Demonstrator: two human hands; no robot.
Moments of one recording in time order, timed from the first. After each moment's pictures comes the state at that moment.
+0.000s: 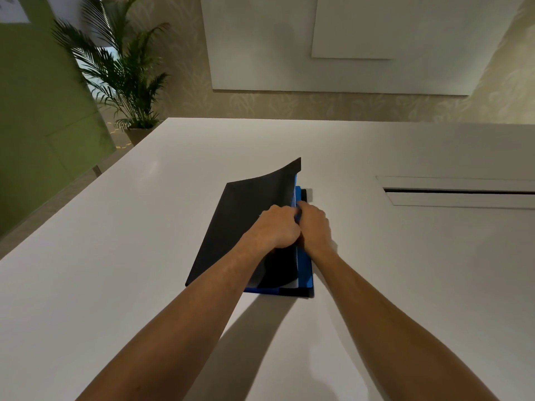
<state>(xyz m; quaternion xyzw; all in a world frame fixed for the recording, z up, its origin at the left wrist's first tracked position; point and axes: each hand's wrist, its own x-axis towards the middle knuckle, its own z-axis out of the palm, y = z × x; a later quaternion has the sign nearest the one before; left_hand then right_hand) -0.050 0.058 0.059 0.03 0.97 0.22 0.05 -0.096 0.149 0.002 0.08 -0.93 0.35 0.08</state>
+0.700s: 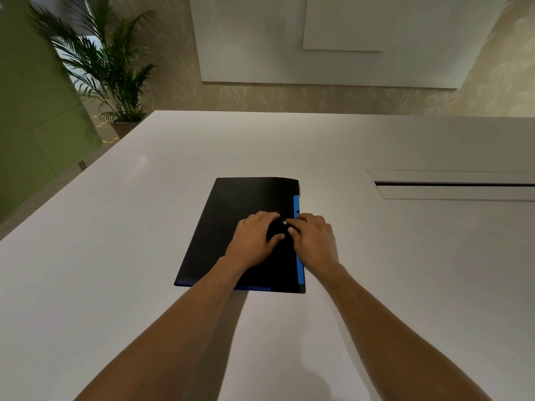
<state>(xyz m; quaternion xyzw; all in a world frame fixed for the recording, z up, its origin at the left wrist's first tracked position) -0.064 0.019 -0.038 0.12 0.96 0.20 -0.15 -0.082 0.187 -0.043 0.15 -0.96 0.21 0.14</state>
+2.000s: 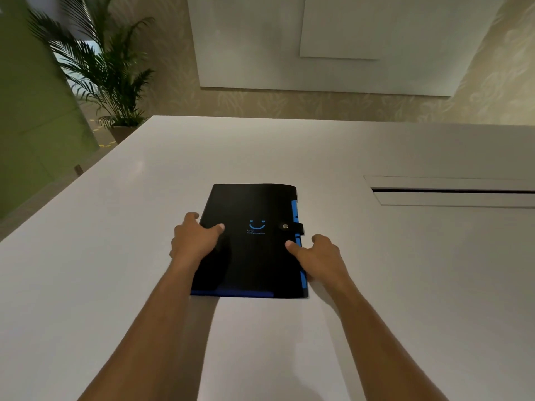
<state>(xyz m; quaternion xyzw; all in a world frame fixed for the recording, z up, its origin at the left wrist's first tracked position) -0.029 -0.052 0.009 -0.31 0.85 0.42 -0.07 -0.033 0.192 0.006 -0.05 -0.89 0.45 -0.08</state>
